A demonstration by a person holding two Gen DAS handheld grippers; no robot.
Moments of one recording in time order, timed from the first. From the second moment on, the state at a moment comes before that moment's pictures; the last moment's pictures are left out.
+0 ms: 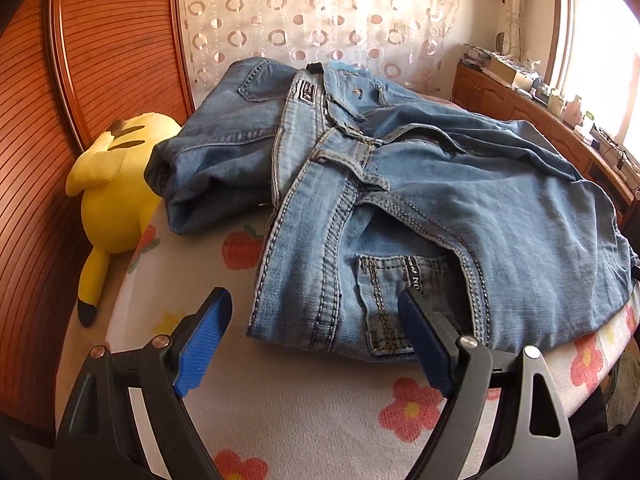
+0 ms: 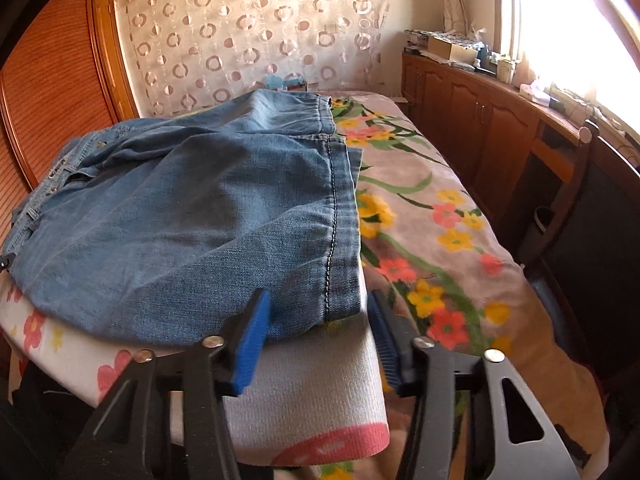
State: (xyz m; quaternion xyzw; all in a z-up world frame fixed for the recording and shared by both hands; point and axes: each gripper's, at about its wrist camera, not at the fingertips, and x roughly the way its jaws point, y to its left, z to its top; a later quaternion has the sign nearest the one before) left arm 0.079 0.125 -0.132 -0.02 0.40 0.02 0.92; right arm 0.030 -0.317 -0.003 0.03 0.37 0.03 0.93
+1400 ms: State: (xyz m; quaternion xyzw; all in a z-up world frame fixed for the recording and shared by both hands) left arm 0.084 0.138 -0.135 -0.06 0.40 0.02 0.92; right arm 0.047 -0.309 -0.001 -0.03 0.37 0.05 0.93
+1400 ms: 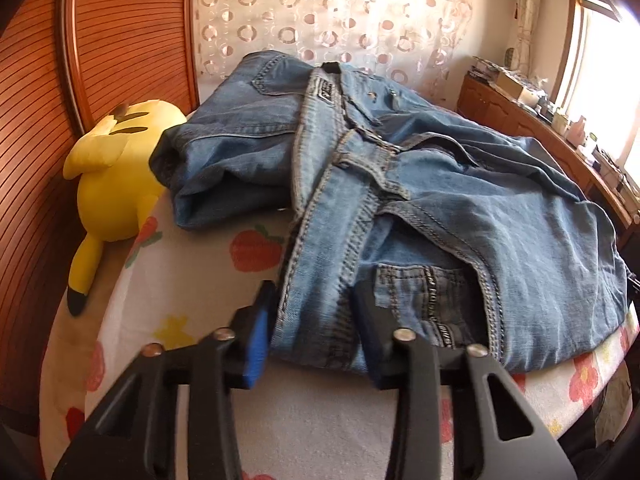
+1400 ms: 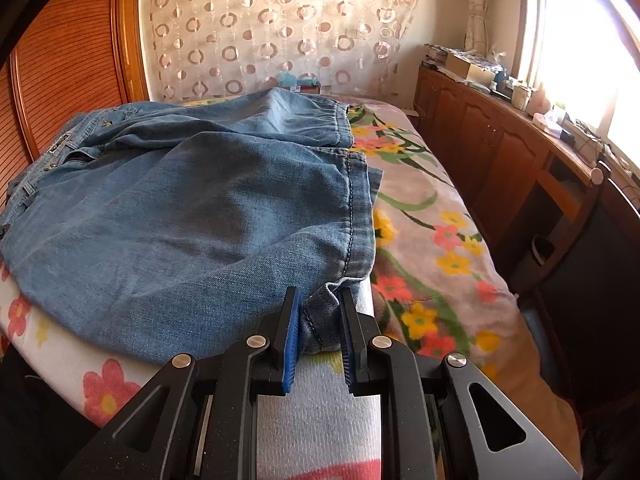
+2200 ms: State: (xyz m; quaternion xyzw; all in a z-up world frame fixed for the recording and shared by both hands) left arm 0.035 0.110 -0.017 -0.04 0.28 -0.01 0.96; right arm 0.003 -0.343 0.087 -0.02 0.26 0.07 0.96
